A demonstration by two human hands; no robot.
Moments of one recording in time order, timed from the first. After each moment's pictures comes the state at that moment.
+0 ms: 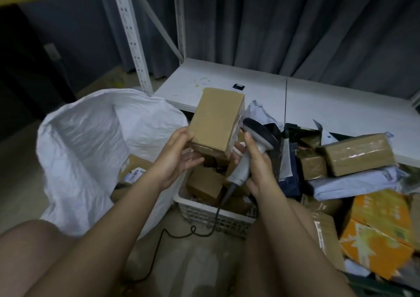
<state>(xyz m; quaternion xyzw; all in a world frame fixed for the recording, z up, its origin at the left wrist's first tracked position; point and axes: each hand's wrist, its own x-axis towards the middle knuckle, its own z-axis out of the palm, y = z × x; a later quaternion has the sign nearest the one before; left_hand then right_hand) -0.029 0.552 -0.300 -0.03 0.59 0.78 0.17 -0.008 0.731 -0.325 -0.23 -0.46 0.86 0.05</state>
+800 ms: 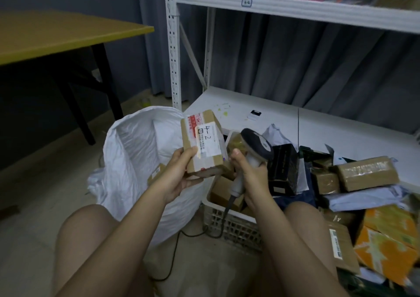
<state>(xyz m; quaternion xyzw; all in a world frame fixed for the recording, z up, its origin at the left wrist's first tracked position) 0.036 0.457 -0.275 -0.07 0.60 0.79 0.15 0.045 0.627 -0.292 -0.14 -0.57 0.80 0.09</state>
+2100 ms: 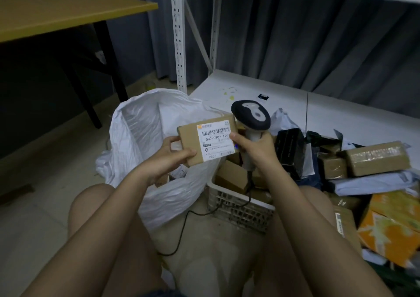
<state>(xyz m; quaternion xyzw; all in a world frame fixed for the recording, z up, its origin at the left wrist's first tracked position) 0.037 0.410 -0.294 -0.07 0.77 0.61 0.19 0.029 0.642 -0.281 -0.06 -0.72 0.69 0.06</state>
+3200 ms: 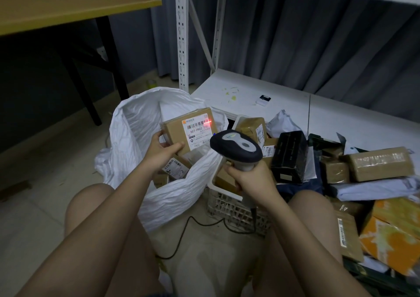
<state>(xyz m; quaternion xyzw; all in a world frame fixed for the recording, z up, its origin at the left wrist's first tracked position) 0.004 0.403 -0.320 -0.13 0.76 0.64 0.02 0.091 0.622 -0.275 -0.03 -0.81 0.58 0.00</state>
